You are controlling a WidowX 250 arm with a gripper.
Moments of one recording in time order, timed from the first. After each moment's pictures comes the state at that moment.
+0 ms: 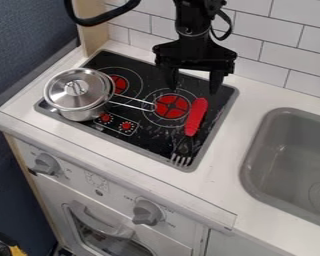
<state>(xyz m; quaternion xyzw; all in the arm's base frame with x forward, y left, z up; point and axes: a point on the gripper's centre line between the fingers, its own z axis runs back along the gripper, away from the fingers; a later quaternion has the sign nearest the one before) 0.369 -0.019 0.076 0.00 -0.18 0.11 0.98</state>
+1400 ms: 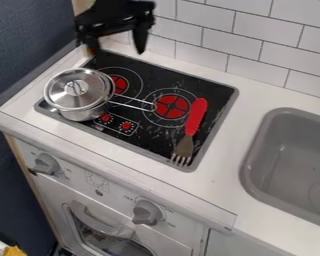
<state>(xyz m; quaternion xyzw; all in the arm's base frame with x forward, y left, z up) 0.332 0.098 0.111 0.04 -0.16 0.42 0.89</state>
